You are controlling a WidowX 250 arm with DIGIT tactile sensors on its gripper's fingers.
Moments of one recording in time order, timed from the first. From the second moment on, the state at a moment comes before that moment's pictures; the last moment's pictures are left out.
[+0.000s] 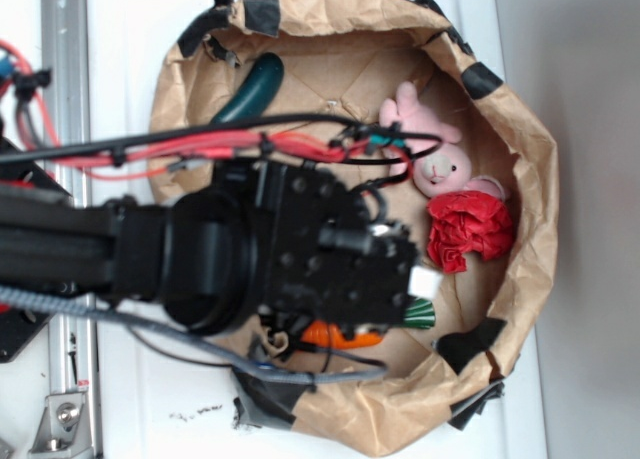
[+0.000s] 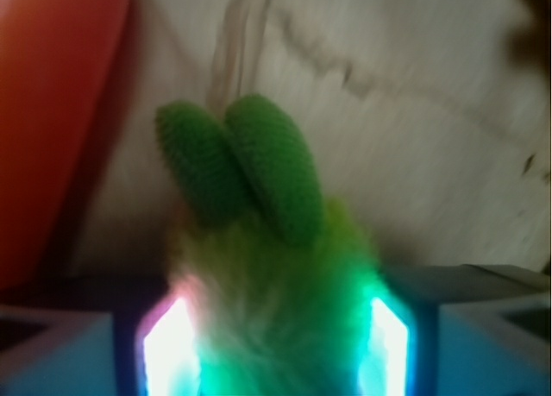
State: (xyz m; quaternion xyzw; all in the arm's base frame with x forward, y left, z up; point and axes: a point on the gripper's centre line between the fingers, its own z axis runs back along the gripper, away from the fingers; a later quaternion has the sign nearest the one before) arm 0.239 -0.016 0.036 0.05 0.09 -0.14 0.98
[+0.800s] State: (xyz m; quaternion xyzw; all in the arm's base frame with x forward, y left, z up) arm 0.232 0.010 0.188 -0.06 -0.06 0.03 1.00
